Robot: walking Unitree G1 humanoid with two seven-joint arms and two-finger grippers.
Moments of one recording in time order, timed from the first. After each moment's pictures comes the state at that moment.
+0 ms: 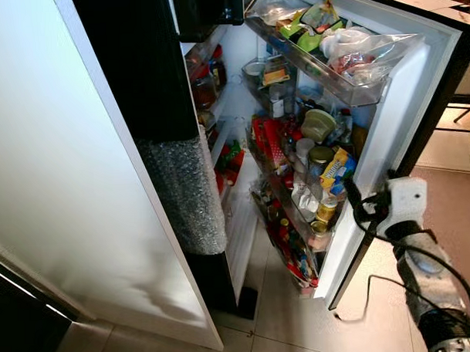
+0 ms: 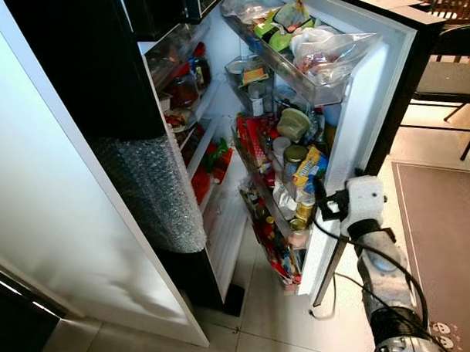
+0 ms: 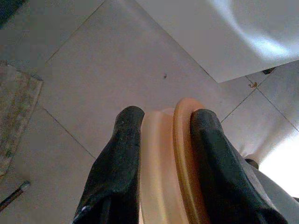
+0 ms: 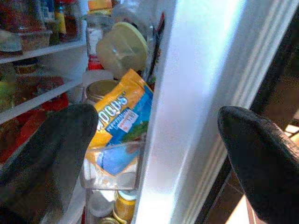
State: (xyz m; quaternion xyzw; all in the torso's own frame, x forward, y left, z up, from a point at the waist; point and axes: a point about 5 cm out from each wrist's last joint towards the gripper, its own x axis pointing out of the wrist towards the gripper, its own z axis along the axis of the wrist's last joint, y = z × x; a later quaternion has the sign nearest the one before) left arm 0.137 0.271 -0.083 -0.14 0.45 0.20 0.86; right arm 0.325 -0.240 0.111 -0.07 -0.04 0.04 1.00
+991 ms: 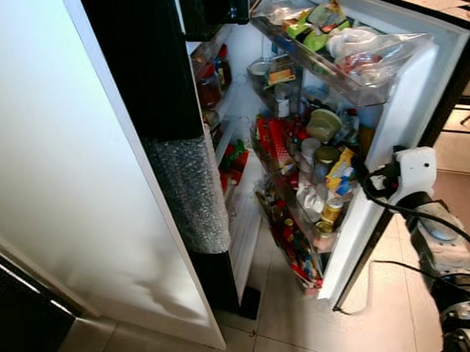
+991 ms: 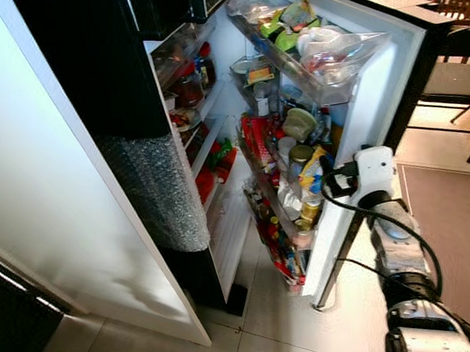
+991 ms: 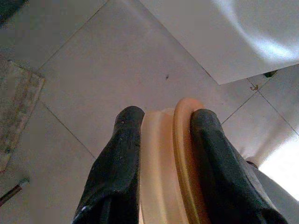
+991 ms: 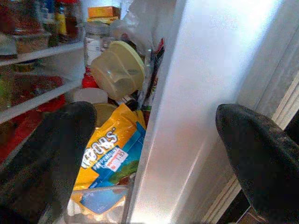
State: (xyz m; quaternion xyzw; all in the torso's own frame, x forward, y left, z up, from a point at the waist) left arm 0.138 0.271 -0.083 -0.14 0.44 0.20 0.86; right arm 0.350 -0.262 0.146 -0.10 -0.03 0.03 0.99
